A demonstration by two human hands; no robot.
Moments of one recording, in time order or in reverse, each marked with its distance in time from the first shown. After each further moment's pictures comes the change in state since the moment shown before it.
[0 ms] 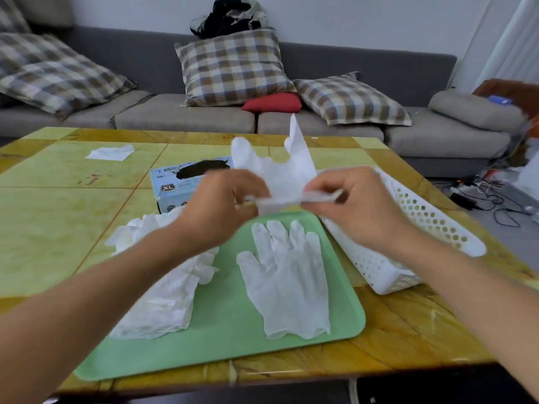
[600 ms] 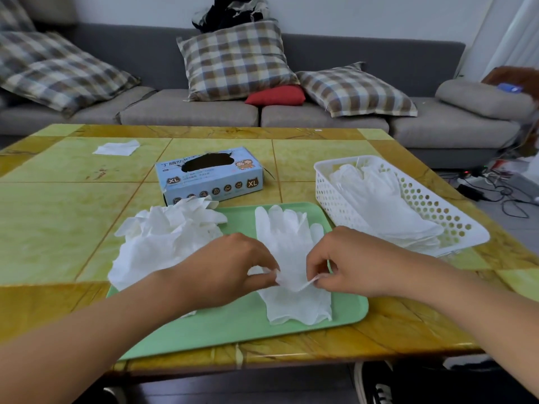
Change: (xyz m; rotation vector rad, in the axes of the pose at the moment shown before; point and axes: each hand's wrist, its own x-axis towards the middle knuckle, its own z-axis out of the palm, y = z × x) left_hand -0.063 -0.004 0.022 0.162 -0.503 0.118; right_hand -0.048 0.010 0.016 -0.463 -0.673 0.103
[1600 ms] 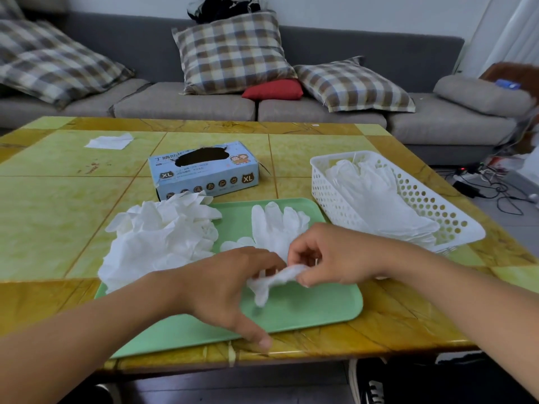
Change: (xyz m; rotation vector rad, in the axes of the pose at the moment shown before) left_hand -0.005 0.009 0.007 -0.069 -0.221 -0.017; right_hand 0.018 0.001 0.001 0.394 -0.187 0.010
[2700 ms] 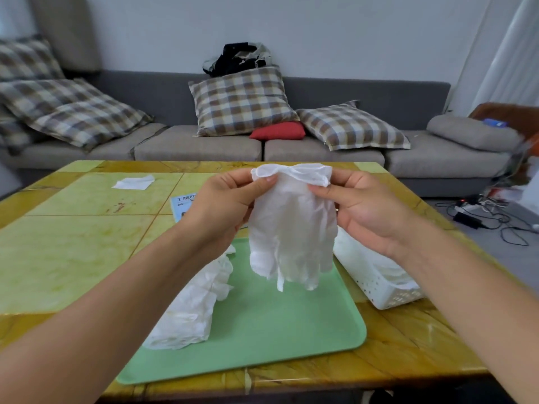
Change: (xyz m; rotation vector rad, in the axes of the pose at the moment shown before) left_hand 0.014 0.051 -0.110 -1.208 0.743 -0.180; right_hand -0.017 -0.064 -0.060 0.951 0.653 -0.245
